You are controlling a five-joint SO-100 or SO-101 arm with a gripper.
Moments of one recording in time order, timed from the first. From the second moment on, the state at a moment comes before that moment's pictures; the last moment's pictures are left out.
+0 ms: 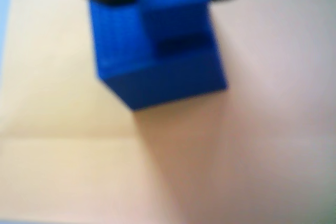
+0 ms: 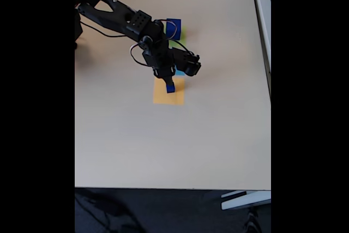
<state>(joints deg) 29.1 56.0 60.2 62.1 57.7</state>
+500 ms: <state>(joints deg) 29.1 56.0 60.0 63.3 58.1</state>
